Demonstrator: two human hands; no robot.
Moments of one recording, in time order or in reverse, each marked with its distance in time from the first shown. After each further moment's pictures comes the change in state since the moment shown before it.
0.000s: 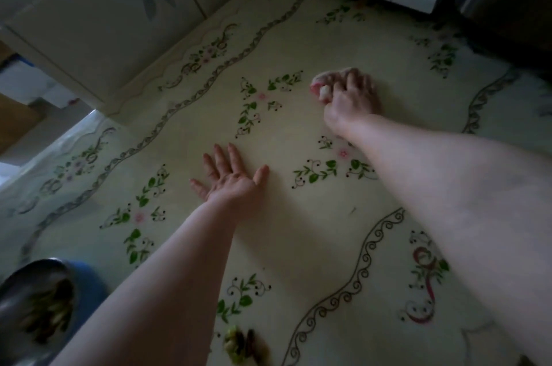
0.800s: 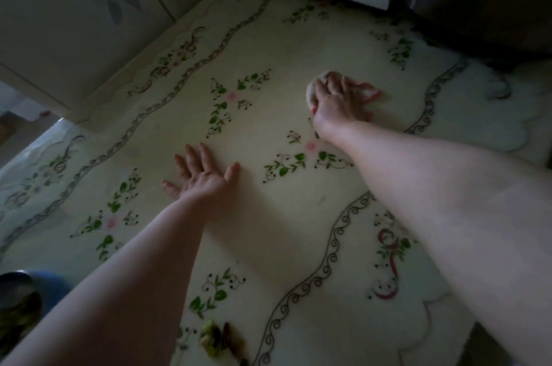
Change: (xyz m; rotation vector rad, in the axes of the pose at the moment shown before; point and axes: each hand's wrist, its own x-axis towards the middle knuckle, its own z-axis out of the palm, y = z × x) left_hand -0.001 -0.001 0.001 0.010 0.046 -0.004; right_hand -0.019 0.033 0.000 0.192 -0.085 0.048
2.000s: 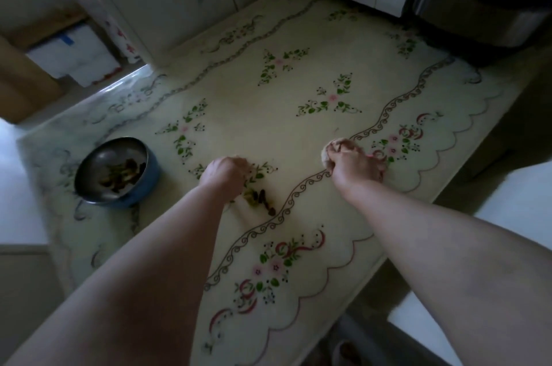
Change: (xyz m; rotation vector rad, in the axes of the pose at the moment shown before) left_hand -0.179 -0.096 0.020 -0.169 0.080 0.056; right_hand -0.256 0.014 0.047 -0.159 -0.061 -0.002
